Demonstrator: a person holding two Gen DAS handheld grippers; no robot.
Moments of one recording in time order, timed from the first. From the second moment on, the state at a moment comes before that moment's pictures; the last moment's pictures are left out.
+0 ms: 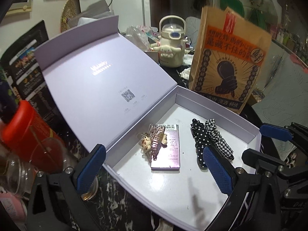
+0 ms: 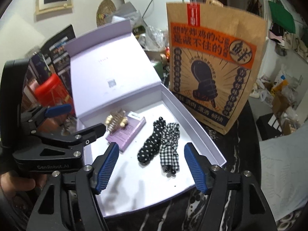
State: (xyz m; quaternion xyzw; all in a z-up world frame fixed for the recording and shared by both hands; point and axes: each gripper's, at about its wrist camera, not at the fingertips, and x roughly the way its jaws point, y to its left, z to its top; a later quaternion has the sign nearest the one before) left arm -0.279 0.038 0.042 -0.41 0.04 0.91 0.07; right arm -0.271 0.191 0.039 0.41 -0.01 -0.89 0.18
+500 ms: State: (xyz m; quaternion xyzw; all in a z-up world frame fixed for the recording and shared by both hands) left arm -0.235 0.027 0.064 -0.38 0.03 0.92 0.07; right arm -0.225 0.189 0.078 0.37 -0.02 -0.91 0.17
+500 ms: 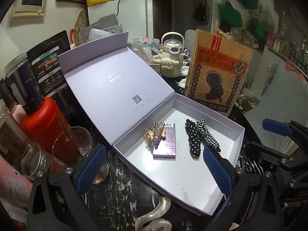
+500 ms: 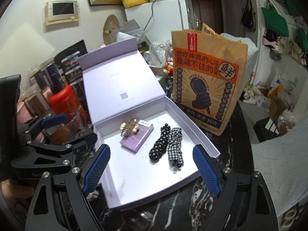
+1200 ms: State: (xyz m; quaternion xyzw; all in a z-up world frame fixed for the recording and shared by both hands) left arm -0.175 0.023 0.083 -0.36 0.02 0.93 0.08; right arm -0.160 0.185 0.096 0.35 0.00 -0.92 0.18
